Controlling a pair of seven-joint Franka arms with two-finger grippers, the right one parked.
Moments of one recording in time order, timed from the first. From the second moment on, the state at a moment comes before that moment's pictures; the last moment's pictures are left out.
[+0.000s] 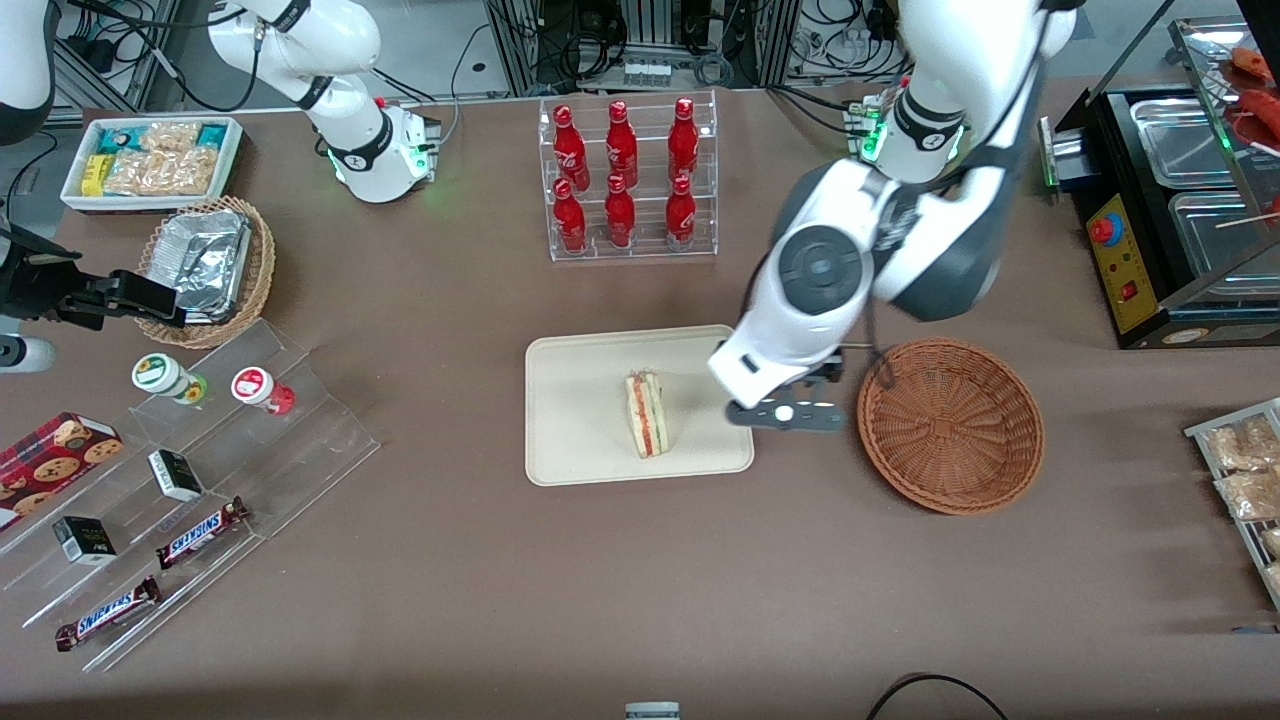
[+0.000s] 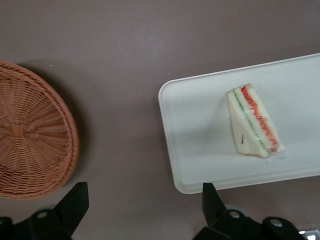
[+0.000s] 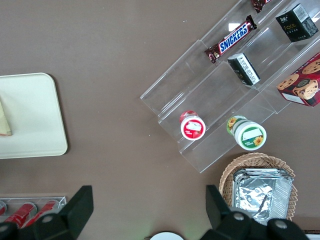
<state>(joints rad) -0.56 0.41 0.04 -1.43 -0.04 1.73 -0.38</state>
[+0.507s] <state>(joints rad) -0.43 0.24 0.05 -1.54 -0.04 1.62 -0.16</state>
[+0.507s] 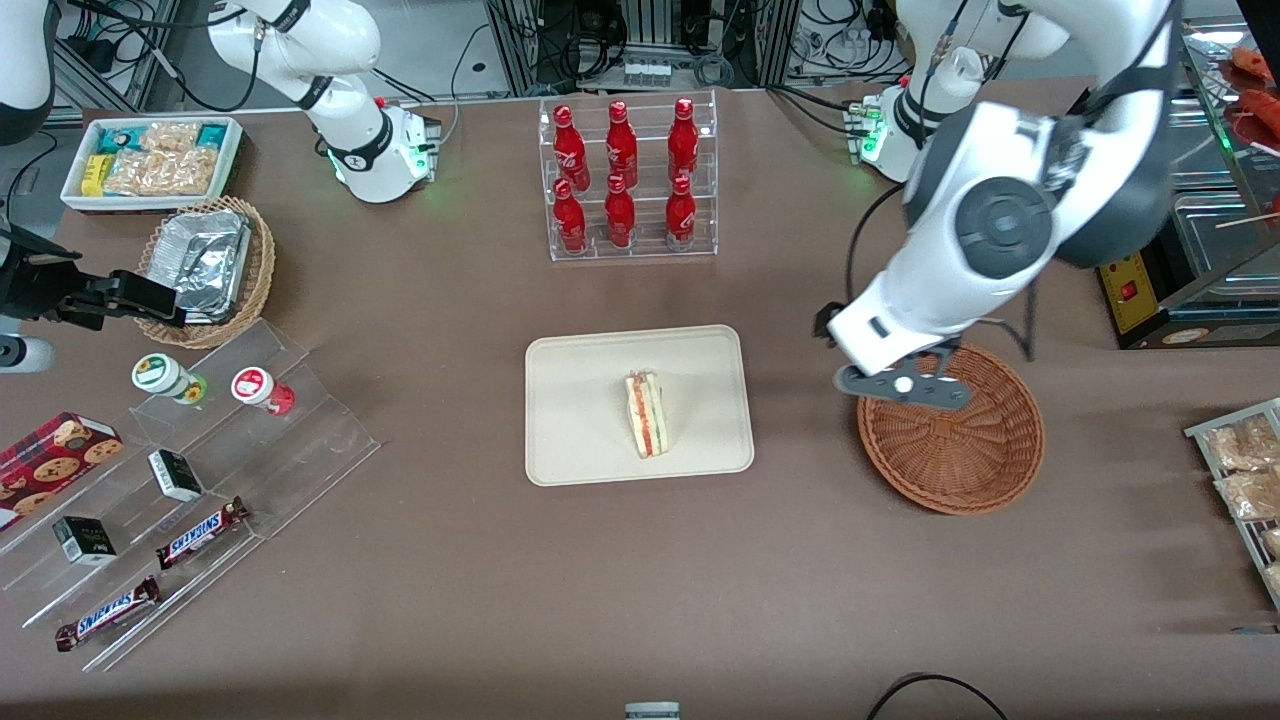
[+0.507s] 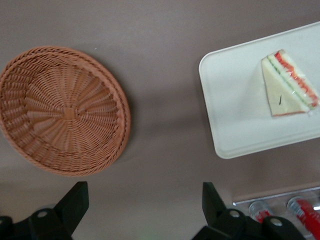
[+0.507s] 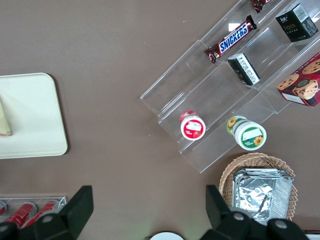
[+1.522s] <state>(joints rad) -0.03 0.01 -0.09 -1.57 -0.01 1.34 0.04</state>
